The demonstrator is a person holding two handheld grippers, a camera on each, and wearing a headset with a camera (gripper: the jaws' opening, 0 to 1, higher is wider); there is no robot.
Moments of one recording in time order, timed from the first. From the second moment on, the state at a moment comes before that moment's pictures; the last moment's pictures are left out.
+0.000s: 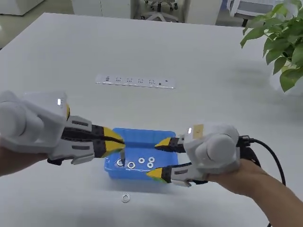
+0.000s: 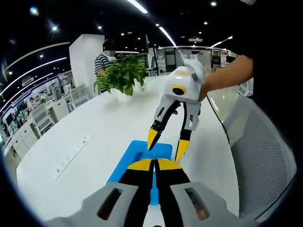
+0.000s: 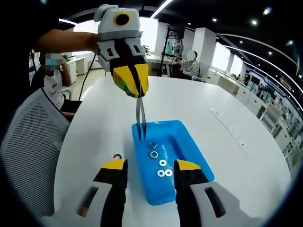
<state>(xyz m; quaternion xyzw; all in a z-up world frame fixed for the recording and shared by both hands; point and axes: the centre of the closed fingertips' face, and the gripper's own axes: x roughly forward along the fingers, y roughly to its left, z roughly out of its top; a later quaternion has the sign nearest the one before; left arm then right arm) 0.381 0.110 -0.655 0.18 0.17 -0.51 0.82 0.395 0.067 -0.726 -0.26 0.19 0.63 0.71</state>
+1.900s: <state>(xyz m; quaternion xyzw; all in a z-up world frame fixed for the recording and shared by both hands) 0.337 0.085 -0.667 0.18 0.17 -0.56 0.79 0.365 0.008 -0.724 -0.16 0.22 0.57 0.77</state>
